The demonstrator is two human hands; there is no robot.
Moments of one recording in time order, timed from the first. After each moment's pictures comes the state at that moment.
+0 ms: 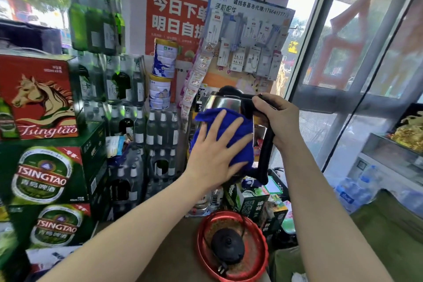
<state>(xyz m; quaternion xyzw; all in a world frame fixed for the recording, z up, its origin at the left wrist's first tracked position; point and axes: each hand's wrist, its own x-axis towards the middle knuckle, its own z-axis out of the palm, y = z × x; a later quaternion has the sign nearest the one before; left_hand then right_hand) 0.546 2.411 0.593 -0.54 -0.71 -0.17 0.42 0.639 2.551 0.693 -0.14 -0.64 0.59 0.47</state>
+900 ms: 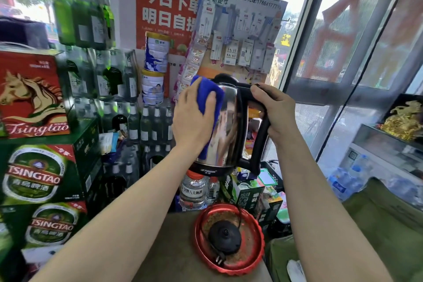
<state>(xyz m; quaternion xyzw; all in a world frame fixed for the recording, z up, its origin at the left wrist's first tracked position) 0.530 2.411 0.649 -0.33 -0.72 -0.58 0.20 0.642 2.551 0.696 -0.12 -0.60 0.63 0.47</state>
